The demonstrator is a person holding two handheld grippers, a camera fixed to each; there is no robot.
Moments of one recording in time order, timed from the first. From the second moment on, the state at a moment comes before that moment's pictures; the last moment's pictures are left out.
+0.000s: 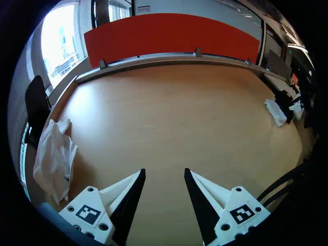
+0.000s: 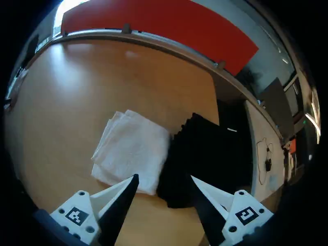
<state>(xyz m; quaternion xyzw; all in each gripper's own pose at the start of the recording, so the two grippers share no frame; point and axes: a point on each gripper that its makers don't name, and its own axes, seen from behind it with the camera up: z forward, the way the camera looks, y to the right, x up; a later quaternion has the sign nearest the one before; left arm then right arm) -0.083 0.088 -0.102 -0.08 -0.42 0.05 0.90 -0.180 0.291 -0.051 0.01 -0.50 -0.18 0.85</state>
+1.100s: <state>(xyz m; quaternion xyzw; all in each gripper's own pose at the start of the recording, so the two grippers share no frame) -0.080 0.089 -0.105 -0.08 -0.42 0.05 0.90 -0.198 0.231 -0.051 0.05 -0.48 -0.14 0.86</state>
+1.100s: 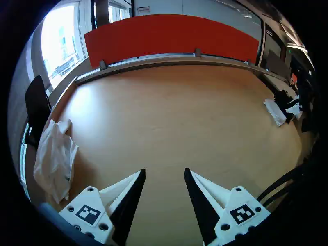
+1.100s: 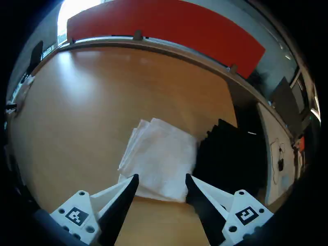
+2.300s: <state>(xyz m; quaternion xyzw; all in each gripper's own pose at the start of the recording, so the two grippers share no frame) -0.084 0.079 -0.111 -0.07 -0.42 0.05 0.90 -0.240 0.172 -0.052 0.09 -0.49 -0.12 0.86</state>
